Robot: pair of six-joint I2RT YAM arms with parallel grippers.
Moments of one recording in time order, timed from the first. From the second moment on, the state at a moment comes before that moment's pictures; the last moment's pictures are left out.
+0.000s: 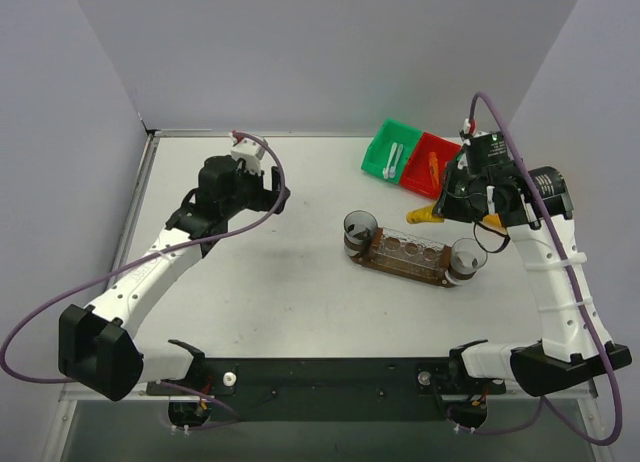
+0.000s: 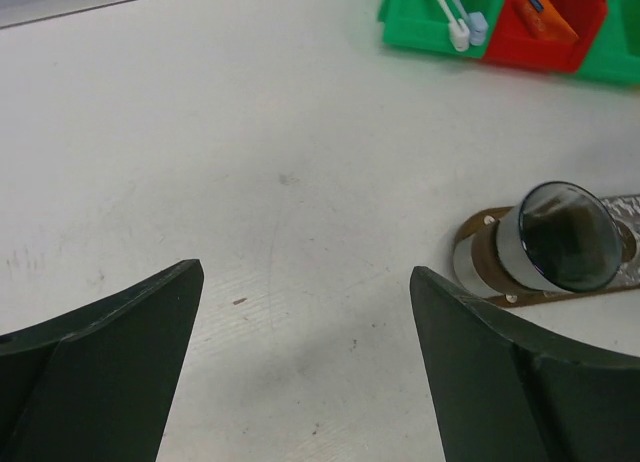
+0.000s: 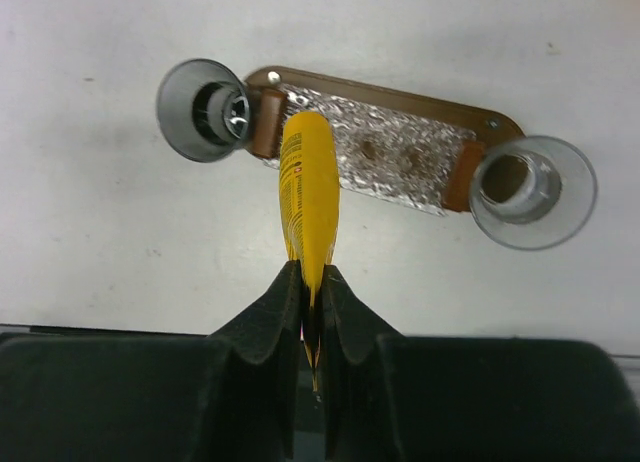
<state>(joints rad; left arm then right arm) -0.47 1.29 1.07 -0.15 0.08 -0.14 0.31 1.28 1.72 -1.29 0.04 0.44</state>
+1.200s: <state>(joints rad) -0.40 1.28 1.06 -0.18 0.04 -0.25 0.27 1.34 1.48 -1.33 0.18 0.35</state>
